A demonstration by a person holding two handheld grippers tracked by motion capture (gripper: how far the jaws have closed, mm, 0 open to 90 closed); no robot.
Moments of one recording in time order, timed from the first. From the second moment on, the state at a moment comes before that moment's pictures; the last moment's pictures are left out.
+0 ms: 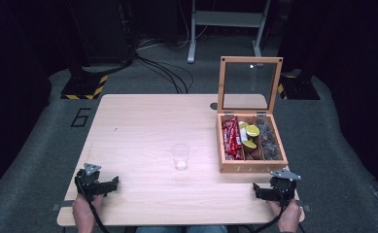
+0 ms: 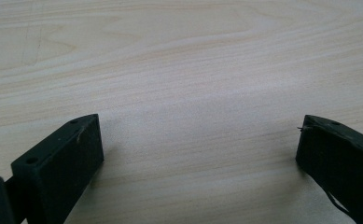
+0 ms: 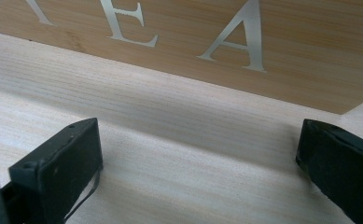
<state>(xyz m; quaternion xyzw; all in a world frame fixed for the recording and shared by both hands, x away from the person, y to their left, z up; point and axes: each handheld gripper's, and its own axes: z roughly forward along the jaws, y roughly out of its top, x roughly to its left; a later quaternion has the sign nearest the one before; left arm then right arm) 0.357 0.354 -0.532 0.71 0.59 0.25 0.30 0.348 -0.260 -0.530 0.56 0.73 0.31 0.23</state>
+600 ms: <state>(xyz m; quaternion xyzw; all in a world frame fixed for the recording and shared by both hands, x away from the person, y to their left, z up) 0.357 0.354 -0.532 0.70 0.59 0.25 0.30 0.343 -0.264 -0.520 0.57 0.73 0.29 0.24</state>
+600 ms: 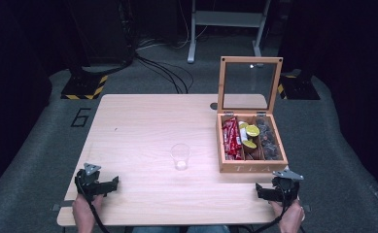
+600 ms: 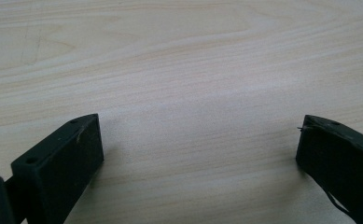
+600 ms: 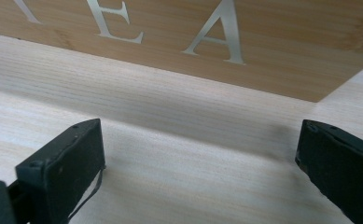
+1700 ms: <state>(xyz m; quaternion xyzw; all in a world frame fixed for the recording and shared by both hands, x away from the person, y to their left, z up) 0.357 0.353 -0.532 0.70 0.59 0.25 0.30 0.337 -0.266 -0.464 0.55 0.73 0.33 0.23</state>
